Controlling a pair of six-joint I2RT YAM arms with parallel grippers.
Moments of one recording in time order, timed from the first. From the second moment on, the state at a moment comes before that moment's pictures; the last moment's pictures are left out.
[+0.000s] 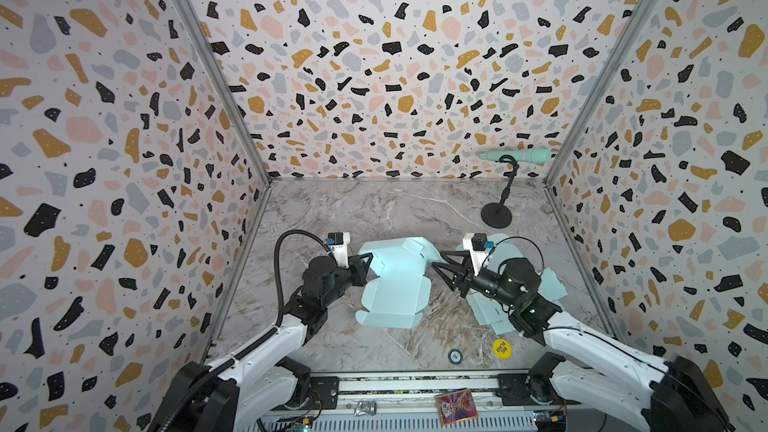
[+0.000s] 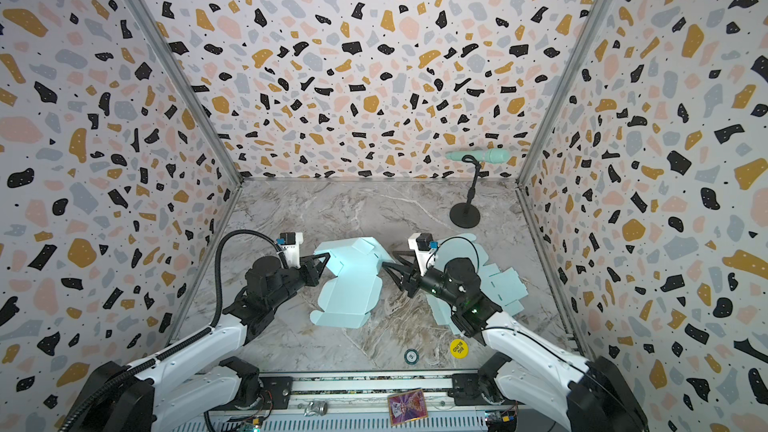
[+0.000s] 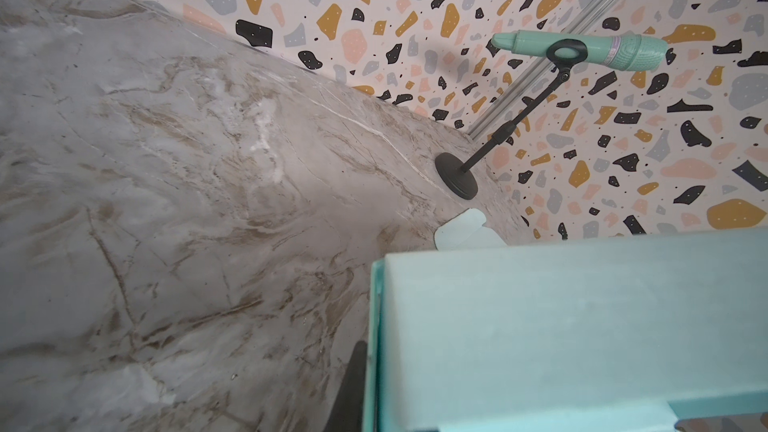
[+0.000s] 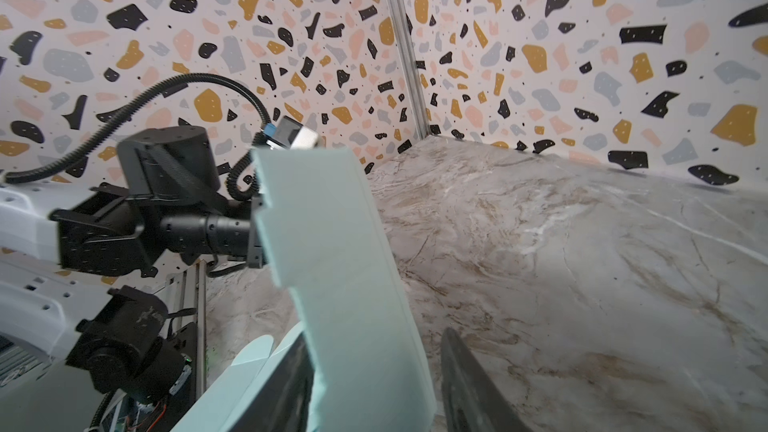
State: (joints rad) left arm -0.41 1.03 0.35 0.39 0.24 -0.55; right arm 0.65 0.89 0.43 0.48 -0.41 0.26
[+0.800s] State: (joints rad) left arm -0.40 1.10 0.41 0.28 0.34 -0.45; right arm 0.55 0.94 0.40 0.38 -0.66 0.12
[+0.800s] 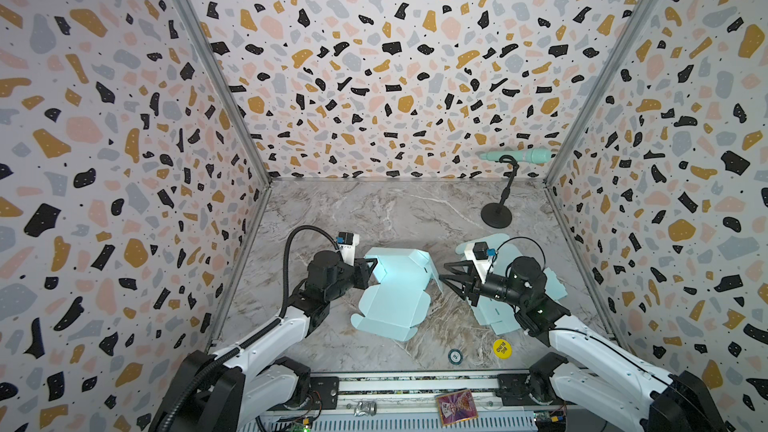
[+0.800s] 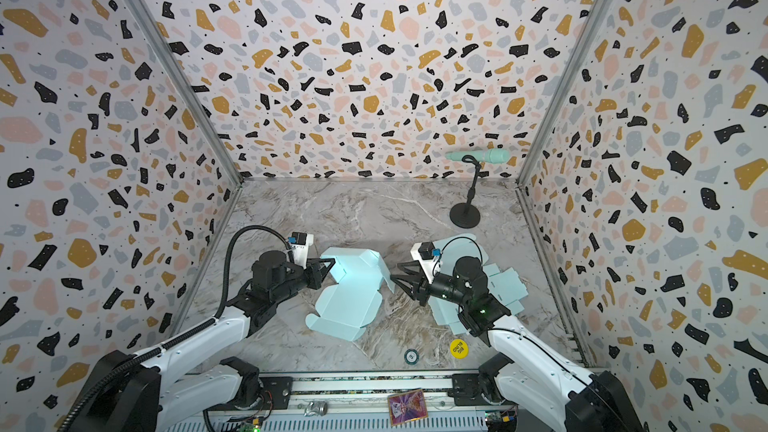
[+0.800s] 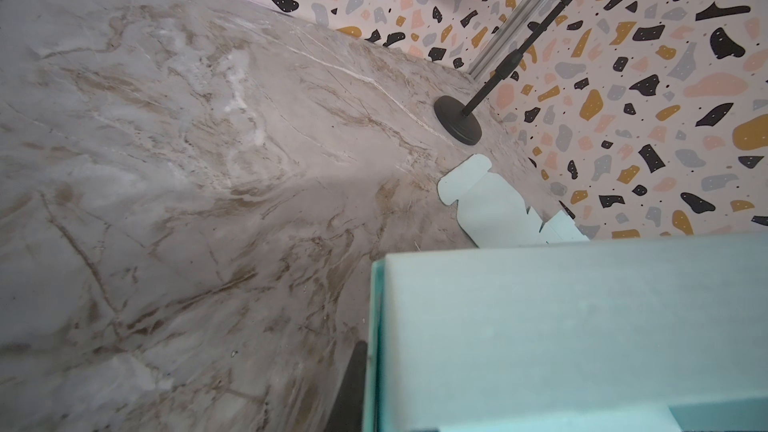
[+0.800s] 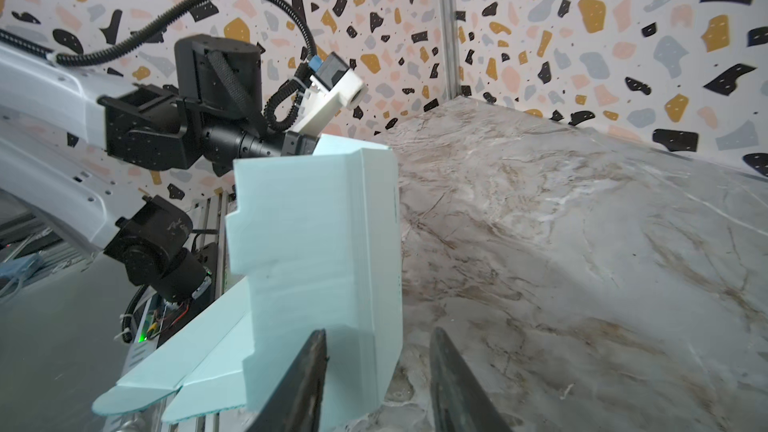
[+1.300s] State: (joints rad) left arm -0.40 1.11 0.41 0.27 0.32 -0.43; right arm 0.63 1.14 0.51 0.42 -0.67 0.09
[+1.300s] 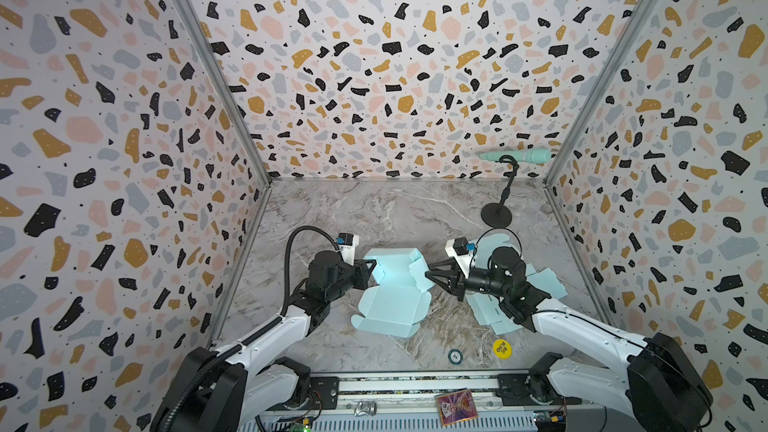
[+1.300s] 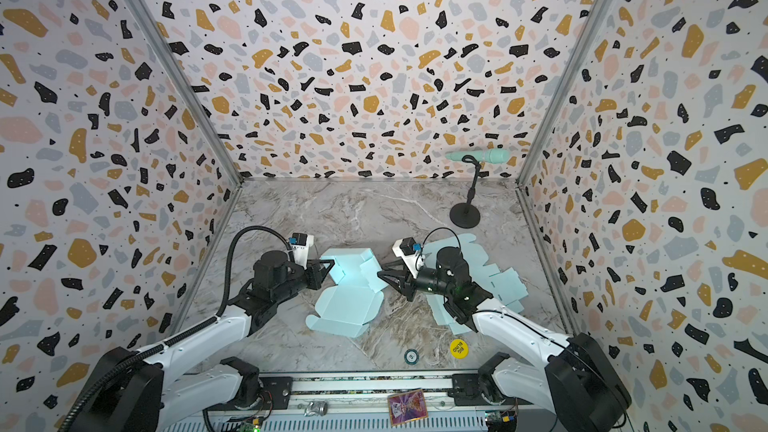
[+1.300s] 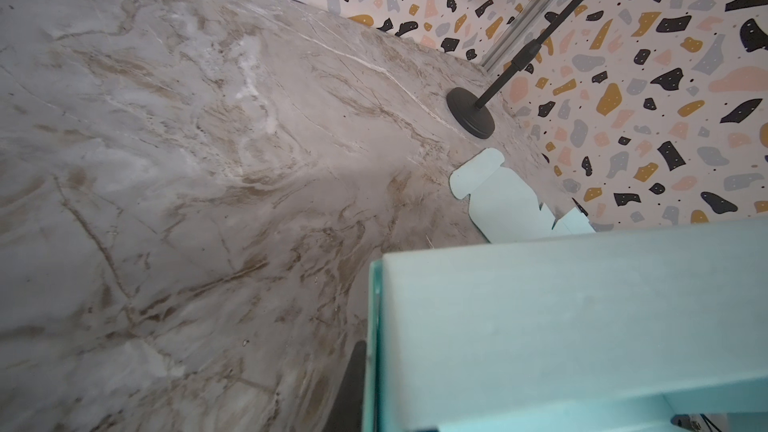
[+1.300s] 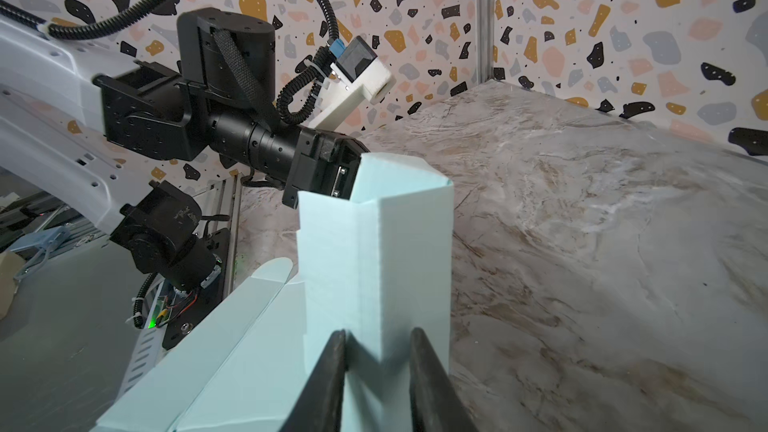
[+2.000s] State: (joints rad) left arm -0.44 1.05 0.41 0.13 0.08 -0.50; right arm 0.90 1.35 0.73 0.25 -0.06 0.05
